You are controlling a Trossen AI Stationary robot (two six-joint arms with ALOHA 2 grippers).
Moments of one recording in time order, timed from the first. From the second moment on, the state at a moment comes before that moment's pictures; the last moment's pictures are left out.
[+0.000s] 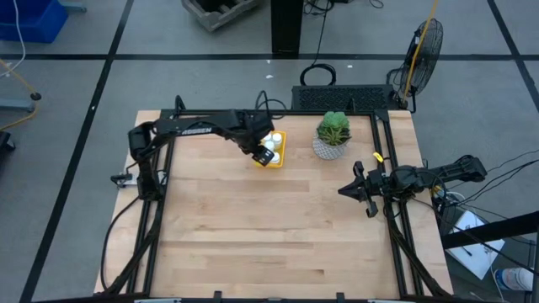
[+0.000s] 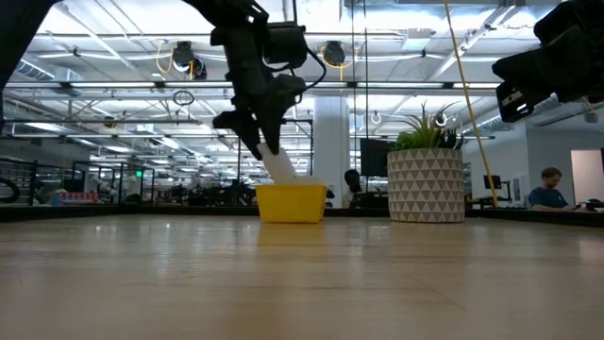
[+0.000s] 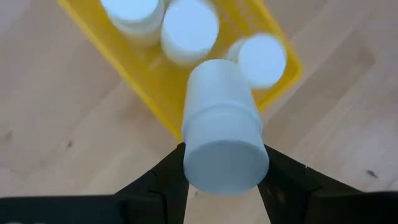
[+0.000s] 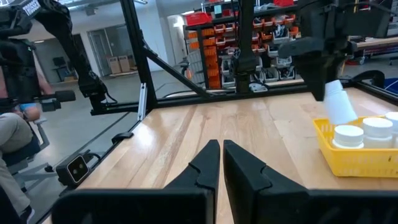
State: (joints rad) left arm 0.33 1.87 1.55 -0.95 0.09 -0.48; right arm 0.23 0.08 0.02 0.07 0.08 0.17
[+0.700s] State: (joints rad) left arm 0.33 1.86 1.56 -1.05 0.03 -0.38; right arm 0.23 0.08 0.02 0.07 0.08 0.17
